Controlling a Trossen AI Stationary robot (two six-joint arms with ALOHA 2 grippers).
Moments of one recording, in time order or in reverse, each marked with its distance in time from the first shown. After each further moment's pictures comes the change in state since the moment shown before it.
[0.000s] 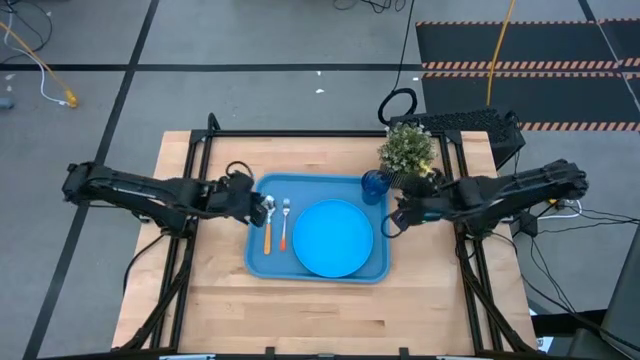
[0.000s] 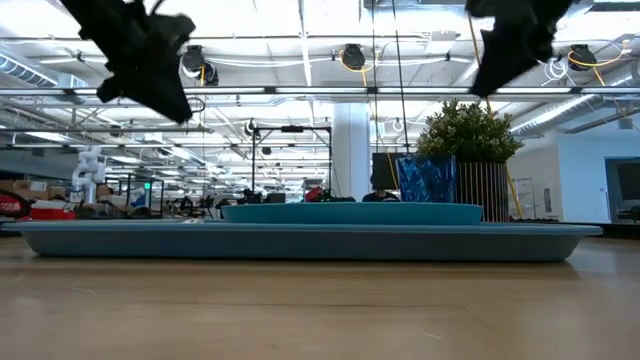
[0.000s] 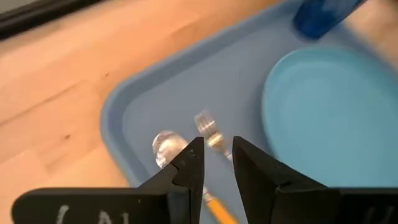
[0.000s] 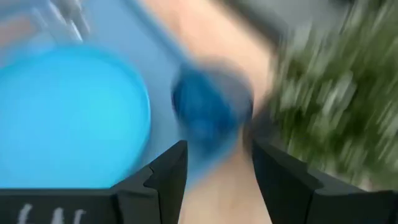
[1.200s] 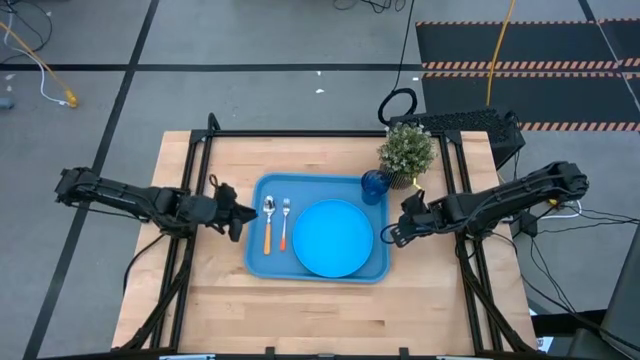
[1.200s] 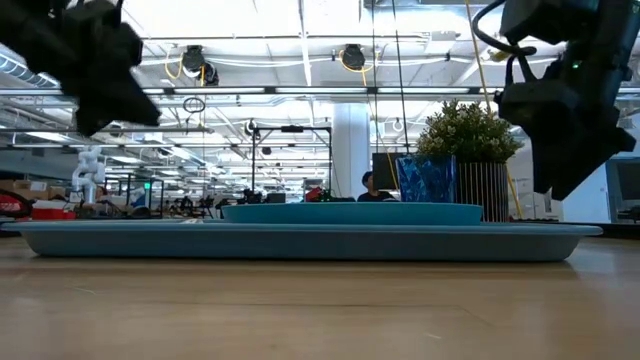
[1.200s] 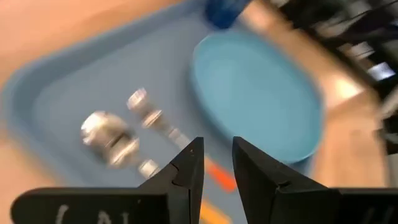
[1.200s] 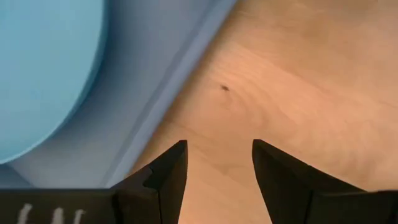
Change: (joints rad) left arm -0.083 -0.432 -0.386 0.346 0.167 0.135; right arm -0.013 0.021 -0.381 0.254 -0.448 0.483
